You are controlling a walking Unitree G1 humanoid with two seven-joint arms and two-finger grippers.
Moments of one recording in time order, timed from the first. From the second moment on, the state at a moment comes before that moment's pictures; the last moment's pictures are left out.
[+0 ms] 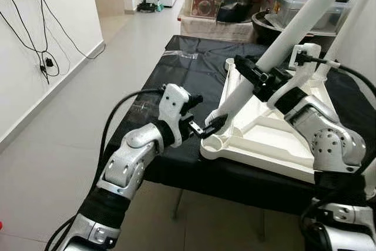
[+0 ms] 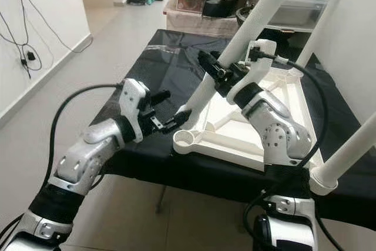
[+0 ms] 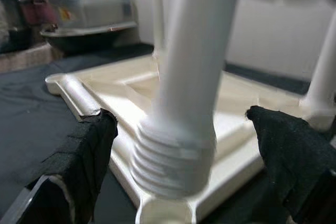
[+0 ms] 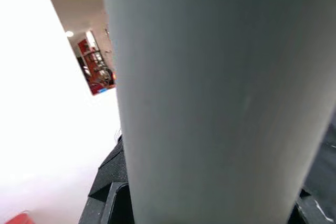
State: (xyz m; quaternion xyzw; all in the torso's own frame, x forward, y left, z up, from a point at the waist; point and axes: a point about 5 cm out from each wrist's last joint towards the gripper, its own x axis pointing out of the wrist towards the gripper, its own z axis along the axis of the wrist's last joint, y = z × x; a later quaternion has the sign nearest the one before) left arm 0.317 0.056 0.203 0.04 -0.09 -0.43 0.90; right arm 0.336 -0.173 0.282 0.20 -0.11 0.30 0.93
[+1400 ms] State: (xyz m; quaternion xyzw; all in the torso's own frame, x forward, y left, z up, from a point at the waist) left arm 0.304 0.078 0.165 -0.01 -0.06 -0.29 0.96; right arm 0.335 -0.171 0.258 0.09 -0.15 0.09 0.98
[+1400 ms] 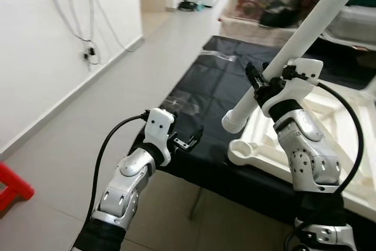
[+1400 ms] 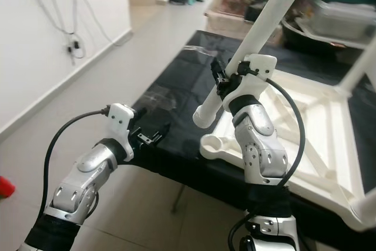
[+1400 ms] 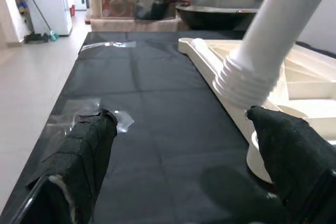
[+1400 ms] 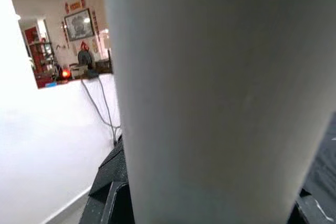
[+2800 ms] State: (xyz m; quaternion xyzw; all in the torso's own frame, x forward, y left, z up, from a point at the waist) left arm 0.223 0.076 0.159 -0.06 0.04 -0.32 0.94; right arm 0.363 -0.231 0.272 0.09 -0.10 0.31 0.94
